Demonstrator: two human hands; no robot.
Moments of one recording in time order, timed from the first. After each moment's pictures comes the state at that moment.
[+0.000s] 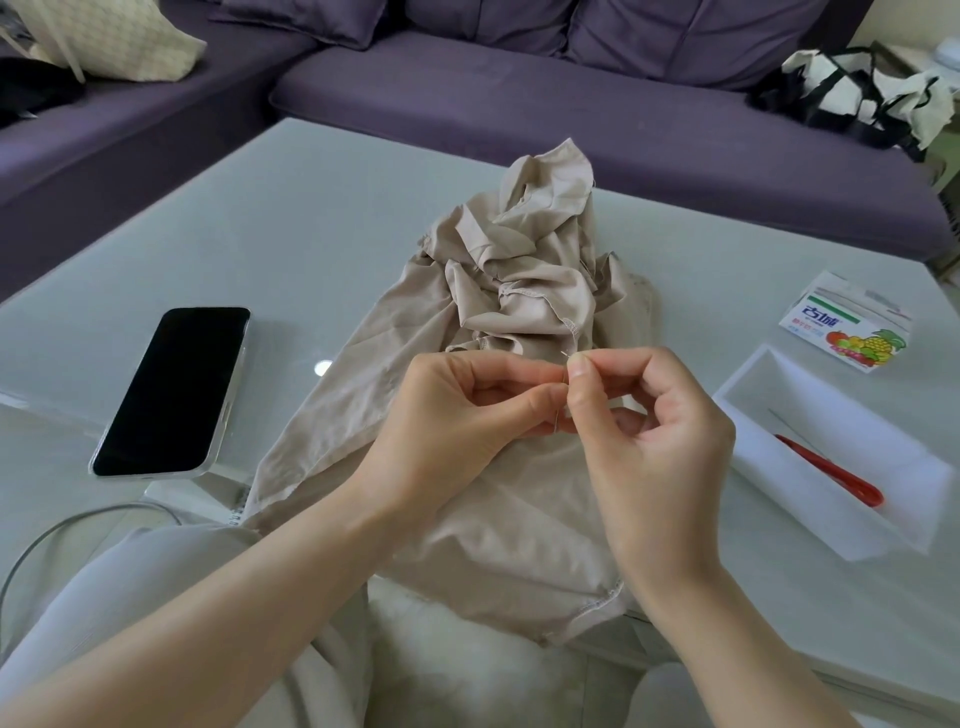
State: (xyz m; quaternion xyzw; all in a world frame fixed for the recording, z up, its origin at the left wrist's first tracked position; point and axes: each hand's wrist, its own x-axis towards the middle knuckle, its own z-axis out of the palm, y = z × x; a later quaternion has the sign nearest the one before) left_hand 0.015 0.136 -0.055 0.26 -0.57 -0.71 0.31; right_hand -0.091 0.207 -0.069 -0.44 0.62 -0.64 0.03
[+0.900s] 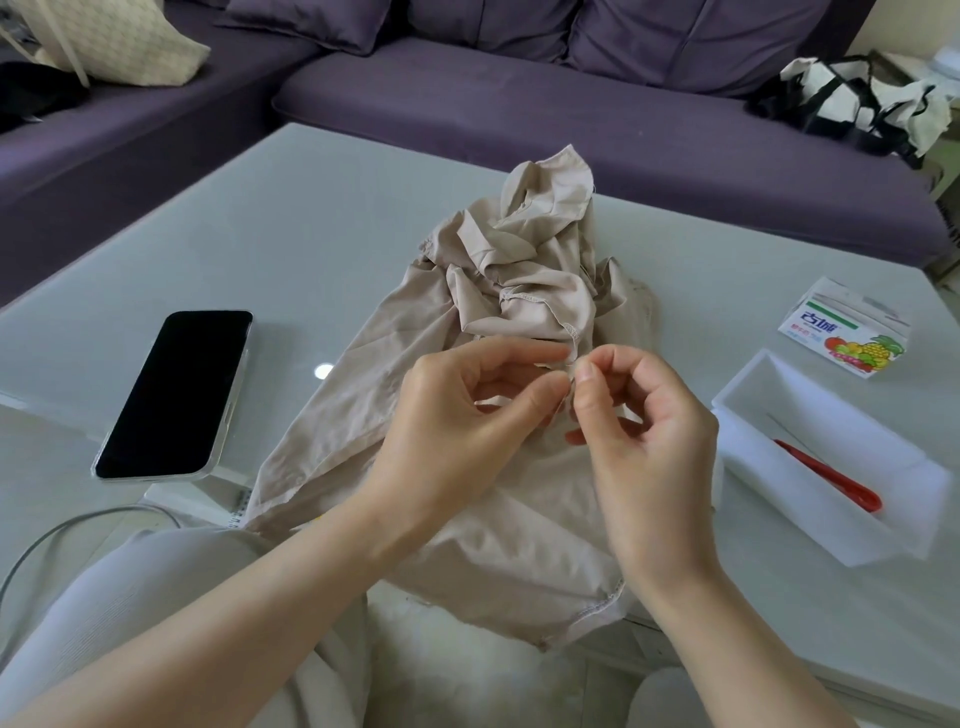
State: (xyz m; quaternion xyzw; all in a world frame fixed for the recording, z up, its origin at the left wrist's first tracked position) left_hand 0.015 0.139 -0.052 0.28 -0.68 -0.57 0.37; right_hand -0.090 0.208 -0.066 -0.42 0.64 -0.64 0.13
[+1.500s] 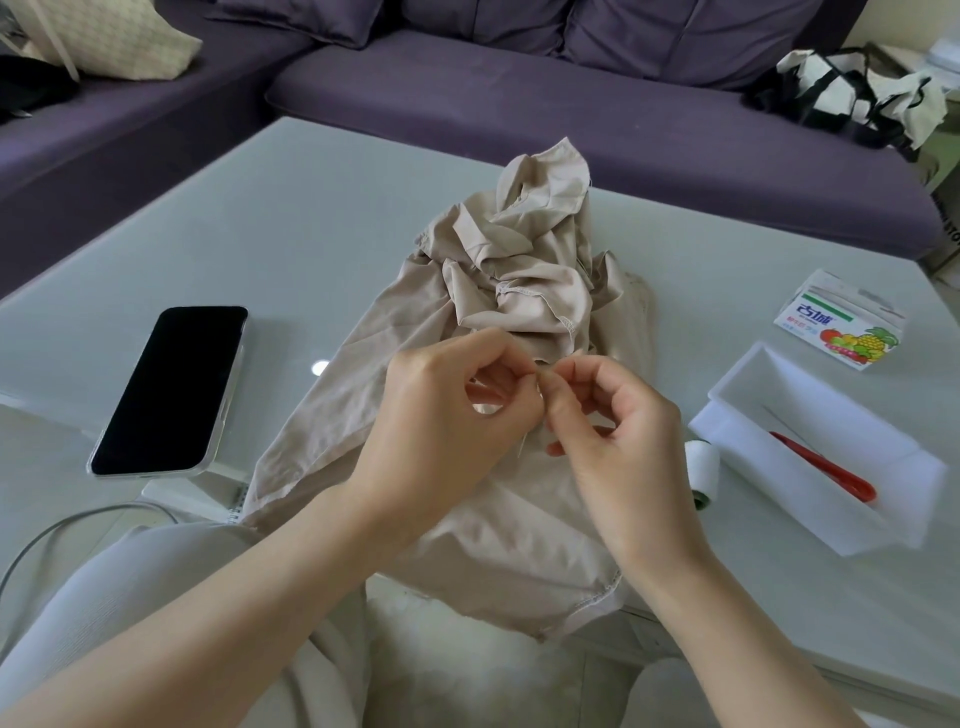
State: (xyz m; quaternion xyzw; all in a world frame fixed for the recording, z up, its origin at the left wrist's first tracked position) left_hand 0.016 0.133 -0.060 0.29 -0.78 -0.36 0.42; right_hand -0.090 0.208 -0.068 -0.43 0.66 -0.58 0.21
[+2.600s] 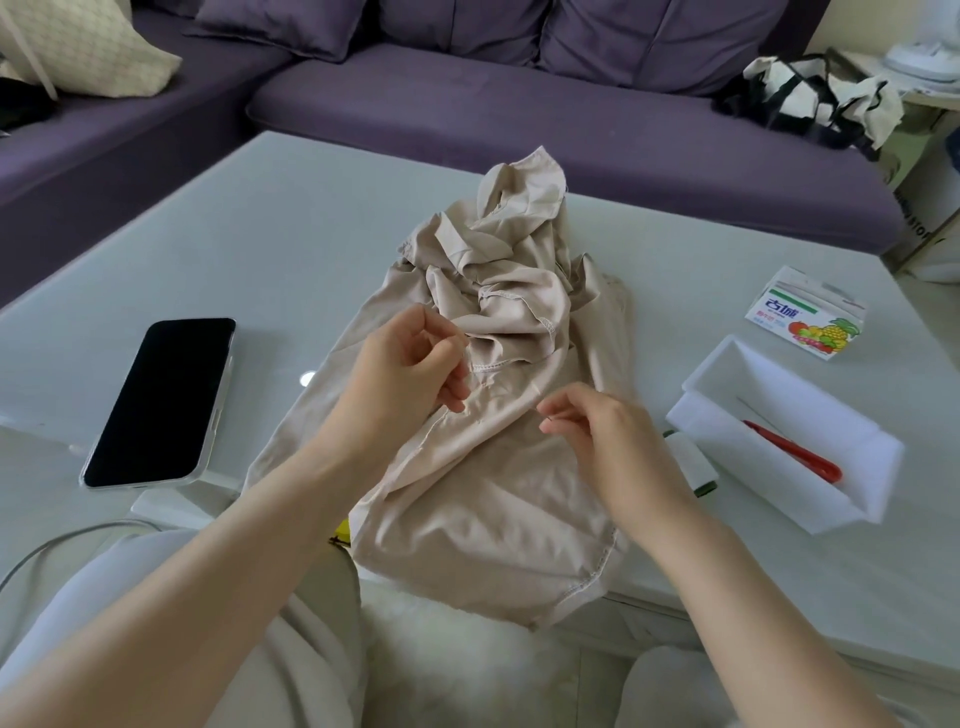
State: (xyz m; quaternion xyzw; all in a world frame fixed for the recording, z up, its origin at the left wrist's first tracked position) left_hand 0.015 0.103 -0.064 0.38 -0.61 -0.60 0.34; right_hand -0.141 0.210 -0.110 -0.54 0.78 -0.31 0.13
